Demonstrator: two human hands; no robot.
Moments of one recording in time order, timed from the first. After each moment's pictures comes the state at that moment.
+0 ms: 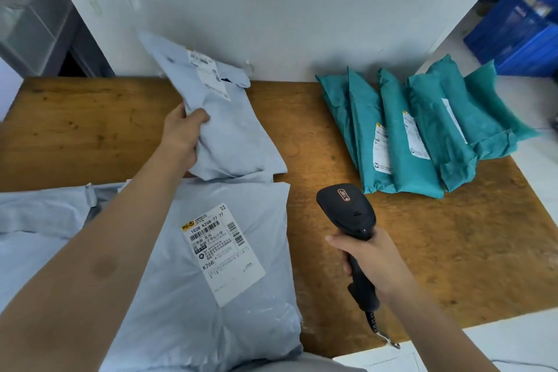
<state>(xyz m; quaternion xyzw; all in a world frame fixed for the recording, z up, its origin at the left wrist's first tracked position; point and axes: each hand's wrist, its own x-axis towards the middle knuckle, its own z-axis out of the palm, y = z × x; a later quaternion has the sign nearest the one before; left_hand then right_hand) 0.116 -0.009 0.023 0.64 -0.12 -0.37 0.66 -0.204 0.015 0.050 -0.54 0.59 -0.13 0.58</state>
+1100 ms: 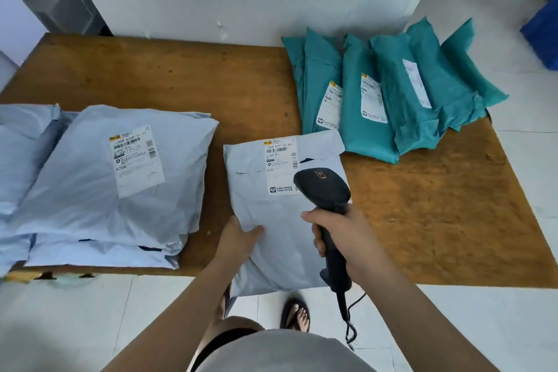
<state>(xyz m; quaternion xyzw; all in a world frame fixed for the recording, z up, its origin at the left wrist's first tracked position) -0.238 0.094 -0.077 0.81 -0.09 -0.41 0.41 -0.379 -0.004 0.045 -0.49 0.53 -0.10 0.69</state>
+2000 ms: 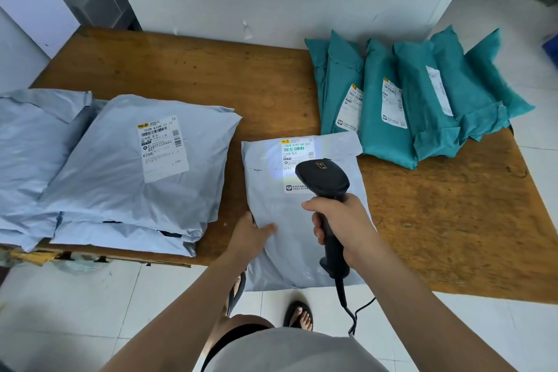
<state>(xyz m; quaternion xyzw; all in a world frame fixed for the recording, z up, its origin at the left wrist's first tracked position) -0.238 0.102 -0.070 0.79 -0.11 -0.42 0.43 -0.352 0.004 0.044 -0.51 0.52 -0.07 0.68</state>
